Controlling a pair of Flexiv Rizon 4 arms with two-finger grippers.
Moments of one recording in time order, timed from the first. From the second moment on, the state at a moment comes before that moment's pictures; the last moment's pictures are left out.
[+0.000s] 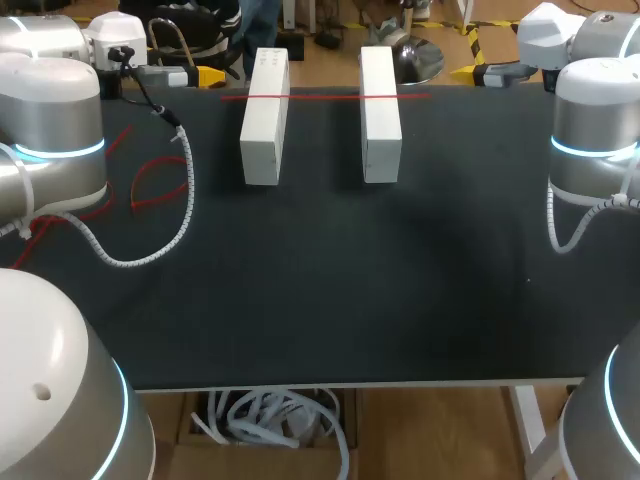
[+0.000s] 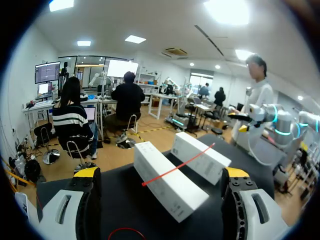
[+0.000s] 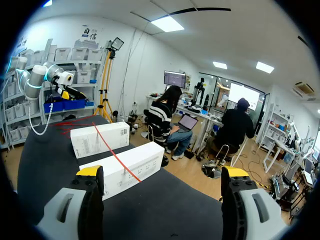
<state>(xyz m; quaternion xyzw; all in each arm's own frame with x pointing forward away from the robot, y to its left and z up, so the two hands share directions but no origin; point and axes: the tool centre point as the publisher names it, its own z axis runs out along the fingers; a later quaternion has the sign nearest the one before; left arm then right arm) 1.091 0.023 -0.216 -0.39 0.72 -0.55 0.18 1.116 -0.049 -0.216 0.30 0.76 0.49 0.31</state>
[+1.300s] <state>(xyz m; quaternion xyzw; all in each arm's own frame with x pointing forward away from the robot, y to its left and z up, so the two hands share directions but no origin) 1.133 0.024 -0.271 -0.16 0.78 -0.60 0.04 1.116 -0.049 -0.216 0.30 0.76 0.49 0.31</state>
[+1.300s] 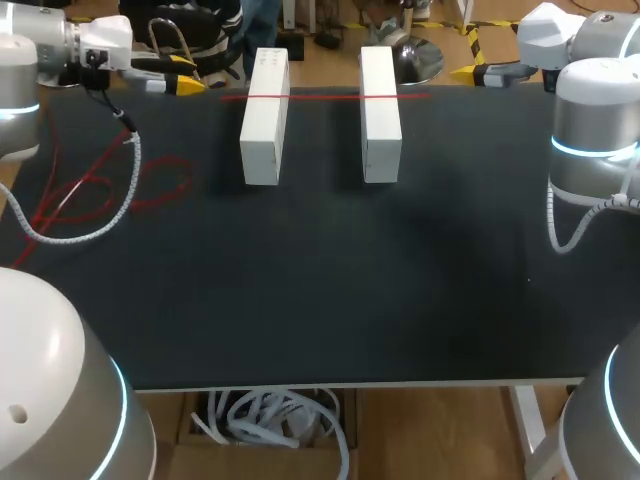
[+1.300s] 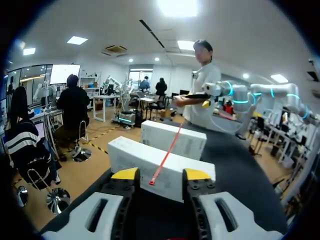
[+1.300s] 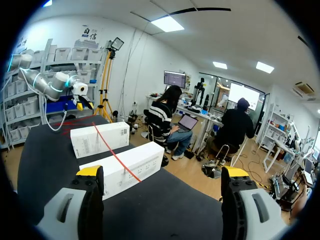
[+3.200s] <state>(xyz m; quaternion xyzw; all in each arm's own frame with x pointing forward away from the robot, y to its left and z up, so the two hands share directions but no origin) 1.148 -0.019 -0.320 -0.07 0.76 -0.64 0.03 1.116 -0.049 -0.216 0.30 0.76 0.49 0.31</state>
